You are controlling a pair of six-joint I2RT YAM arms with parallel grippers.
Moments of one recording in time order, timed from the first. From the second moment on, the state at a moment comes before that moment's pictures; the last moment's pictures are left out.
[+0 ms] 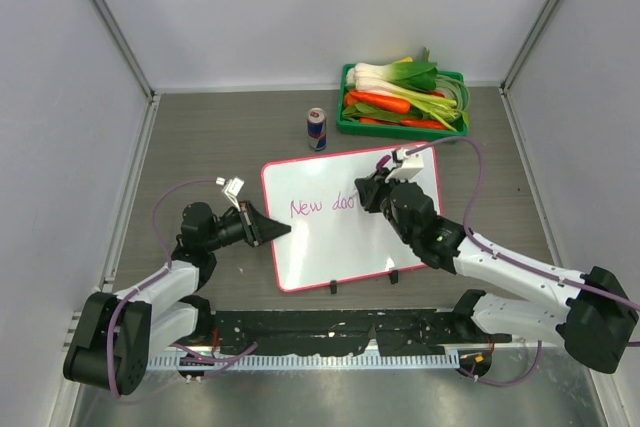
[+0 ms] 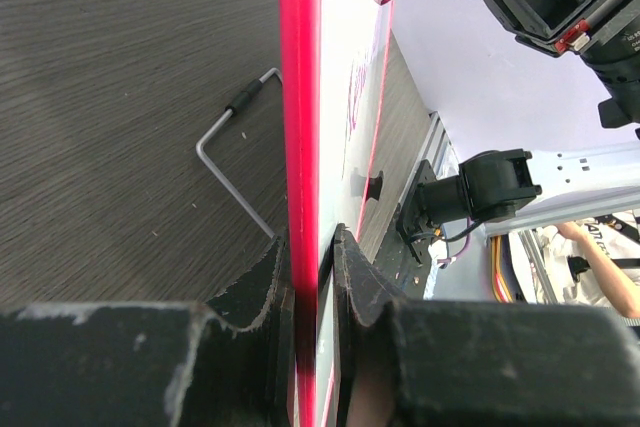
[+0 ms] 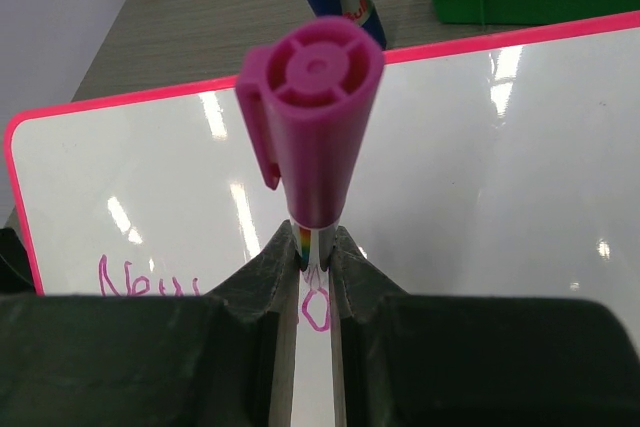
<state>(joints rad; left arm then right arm) -0.23 1.04 0.17 0.67 0.85 -0.76 0.84 1.06 0.62 0.20 0.46 0.53</state>
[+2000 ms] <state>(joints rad) -0.23 1.05 0.17 0.67 0.85 -0.76 0.81 0.97 0.52 0.23 0.42 0.53</state>
